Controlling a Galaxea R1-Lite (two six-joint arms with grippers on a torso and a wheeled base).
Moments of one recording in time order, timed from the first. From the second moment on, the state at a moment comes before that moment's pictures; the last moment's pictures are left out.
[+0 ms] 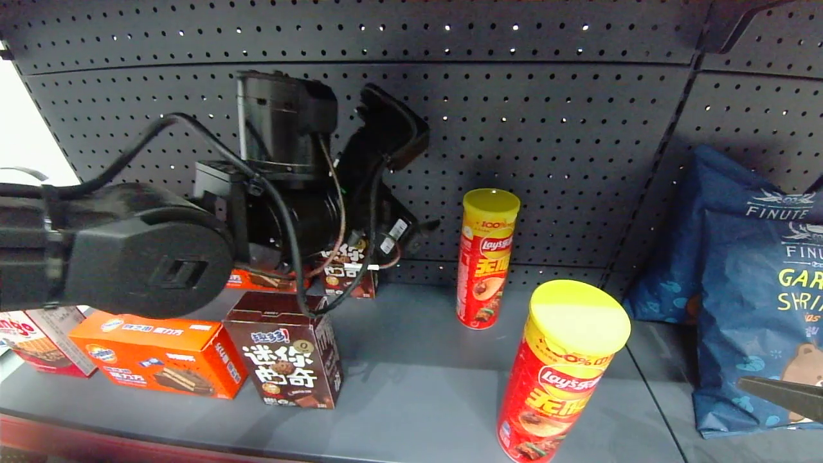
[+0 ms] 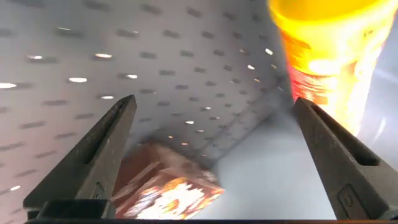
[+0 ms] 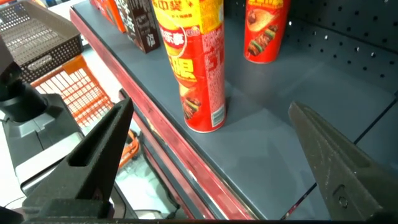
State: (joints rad) left arm -0.61 1.80 -1.31 -0.28 0.14 0.47; right arm 0.41 0.76 -0.29 -0.33 0.43 -0.01
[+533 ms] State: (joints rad) left arm -0.48 1.44 -1.07 -0.20 0.14 0.44; right arm 0.41 0.83 -0.29 -0.33 0.42 -0.01
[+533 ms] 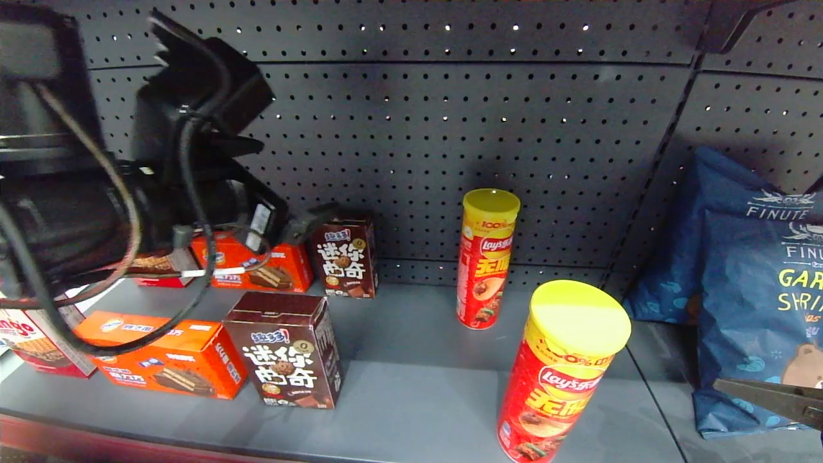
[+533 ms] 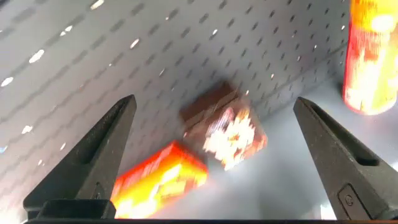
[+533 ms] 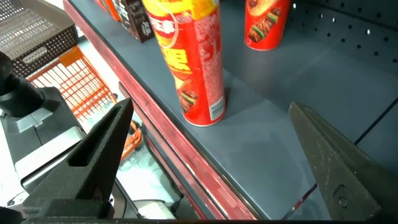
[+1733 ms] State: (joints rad) left arm -0.14 0.61 -0.57 0.06 0.18 0.33; right arm 0.39 0.84 -0.28 -0.34 0.42 -0.01
